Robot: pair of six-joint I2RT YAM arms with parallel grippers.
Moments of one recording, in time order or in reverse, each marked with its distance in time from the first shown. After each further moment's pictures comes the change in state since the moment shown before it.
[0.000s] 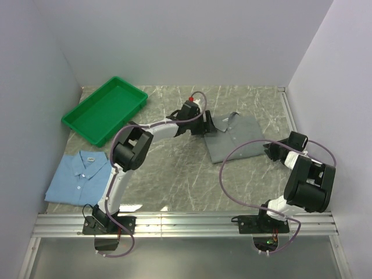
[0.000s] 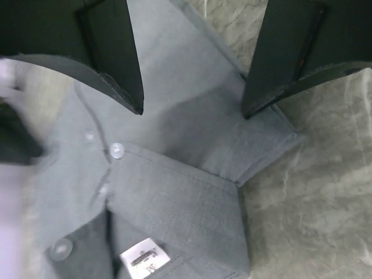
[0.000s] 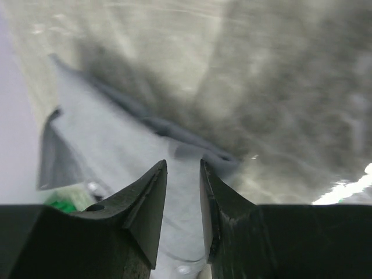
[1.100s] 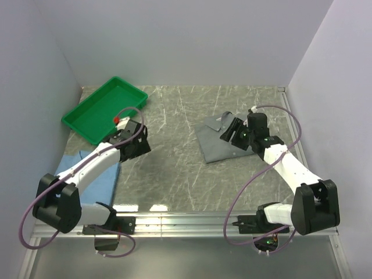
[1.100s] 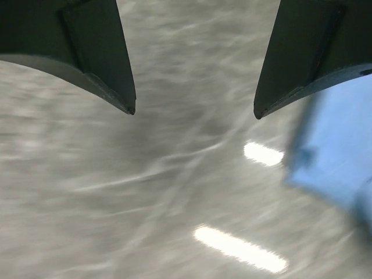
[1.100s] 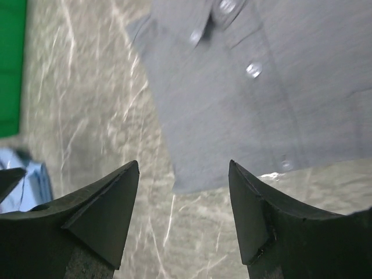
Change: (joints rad) left arm 0.221 -0.970 -0.757 -0.564 -0.606 -0.092; right arm 0.631 -0.204 0.237 -0.359 0.075 -0.347
